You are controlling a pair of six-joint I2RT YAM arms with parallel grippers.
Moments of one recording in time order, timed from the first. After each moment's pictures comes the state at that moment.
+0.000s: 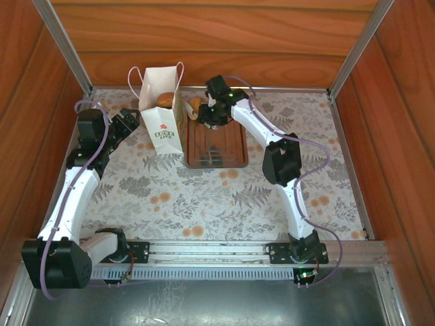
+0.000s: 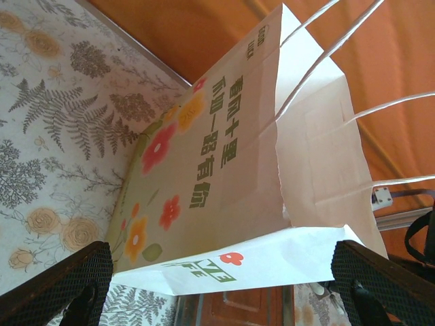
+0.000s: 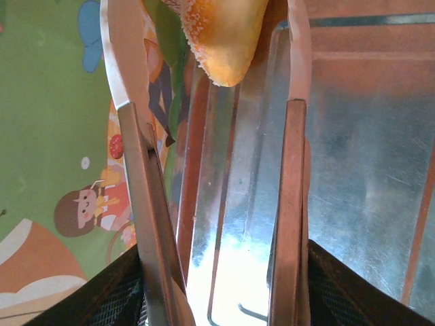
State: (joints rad) left arm -0.02 1.08 0.92 -0.26 0.25 -0.76; right arm 0.59 2.36 2.26 -0.93 -0.19 0.46
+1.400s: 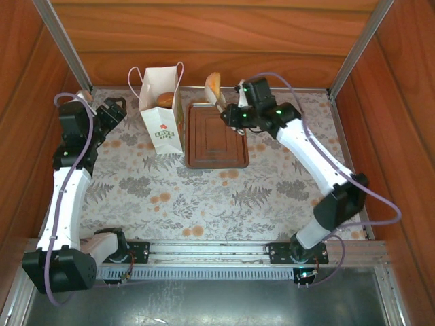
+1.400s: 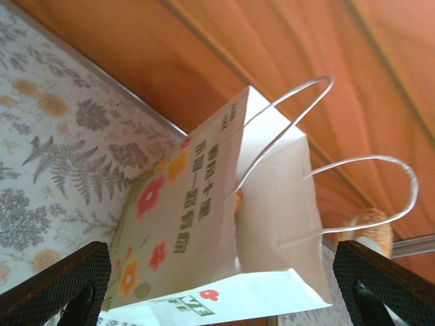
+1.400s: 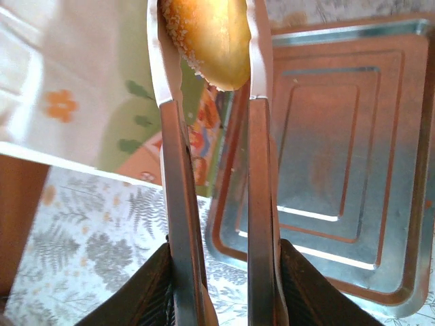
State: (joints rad) left arm 0.08 1.06 1.06 -0.33 0.29 -0.76; right arm 0.58 1.57 1.61 -0.75 -0.17 0.47
